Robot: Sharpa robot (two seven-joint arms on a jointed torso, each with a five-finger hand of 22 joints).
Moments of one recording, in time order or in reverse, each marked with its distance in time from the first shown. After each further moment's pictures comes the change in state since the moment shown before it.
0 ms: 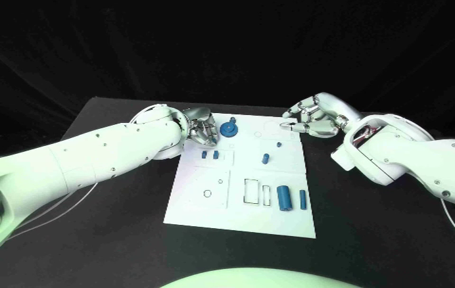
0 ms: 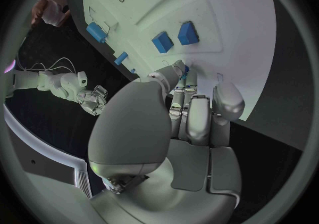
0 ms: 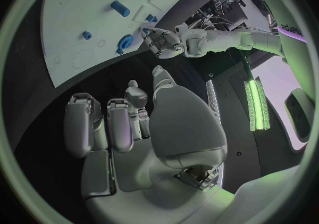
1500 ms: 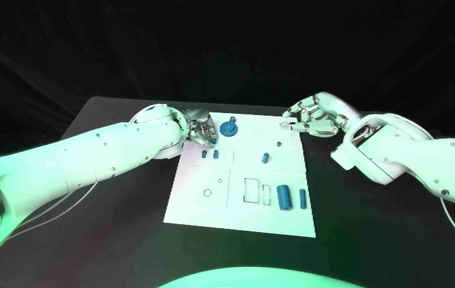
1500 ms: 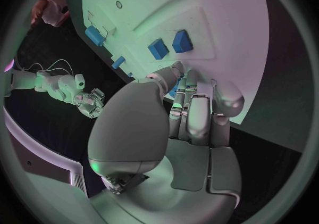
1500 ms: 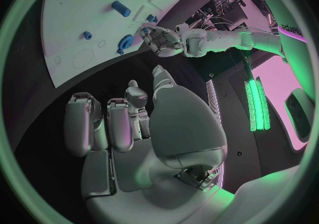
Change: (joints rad) left arm 0.000 0.002 -0.001 -0.007 -0.005 0.037 -0.032; left_hand -0.054 -0.028 -0.008 -0.003 0.000 -0.090 0.008 -0.099 -0.034 0.000 0.000 -0.041 0.009 -0.007 0.000 -0.005 -0.027 0.000 -0.011 0.004 -0.021 -0.035; right arm -0.002 0.002 0.000 -0.005 0.001 0.001 0.000; right_hand 0.000 0.000 -0.007 0.002 0.000 0.000 0.000 0.000 0.001 0.000 0.000 -0.004 -0.007 0.000 0.000 -0.008 -0.006 0.016 -0.008 -0.001 -0.010 0.000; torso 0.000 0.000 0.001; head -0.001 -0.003
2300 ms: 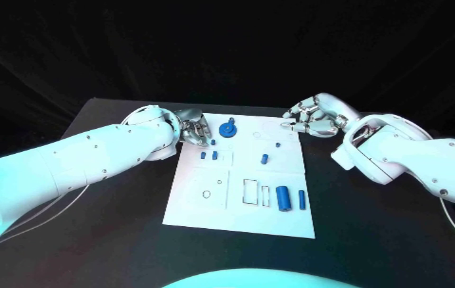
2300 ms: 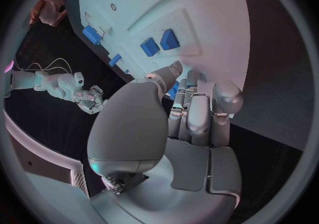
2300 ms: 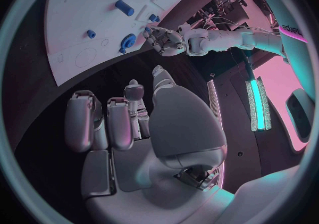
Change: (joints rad) left arm 0.000 -0.039 0.000 0.014 0.001 -0.033 0.008; left_hand -0.011 -0.012 -0.003 -0.003 0.000 -0.014 -0.008 -0.005 -0.008 0.004 0.004 -0.012 0.005 -0.015 0.001 -0.024 -0.037 0.000 -0.013 -0.005 -0.021 -0.025; right arm 0.000 -0.001 0.000 -0.012 0.000 0.001 -0.002; right_hand 0.014 0.014 -0.007 -0.002 0.000 -0.007 0.001 0.004 0.005 -0.082 -0.002 -0.102 -0.102 0.000 0.000 -0.033 -0.035 0.000 -0.022 0.001 -0.041 0.000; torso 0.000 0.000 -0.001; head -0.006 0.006
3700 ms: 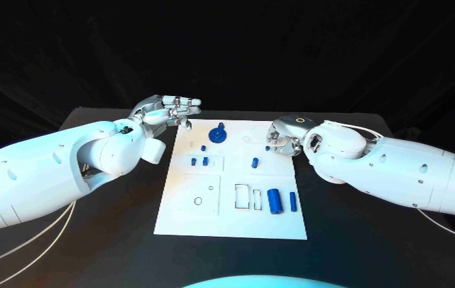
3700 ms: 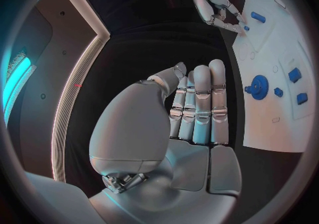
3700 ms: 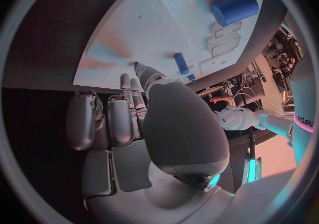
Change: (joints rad) left arm 0.009 -0.243 0.018 0.311 1.250 -0.152 0.422; left_hand 0.003 0.048 -0.020 -0.045 0.000 0.052 0.027 0.027 0.000 -0.068 0.028 0.075 0.029 -0.253 0.028 -0.383 -0.511 0.047 -0.241 0.023 -0.352 -0.405; right arm -0.066 0.187 -0.001 -0.173 -0.680 0.207 -0.255; right_hand 0.165 -0.085 0.362 -0.071 -0.051 0.086 0.004 -0.110 -0.027 -0.045 0.024 -0.799 -0.770 0.000 0.007 -0.041 -0.044 0.024 0.014 0.009 -0.005 0.000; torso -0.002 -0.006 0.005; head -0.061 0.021
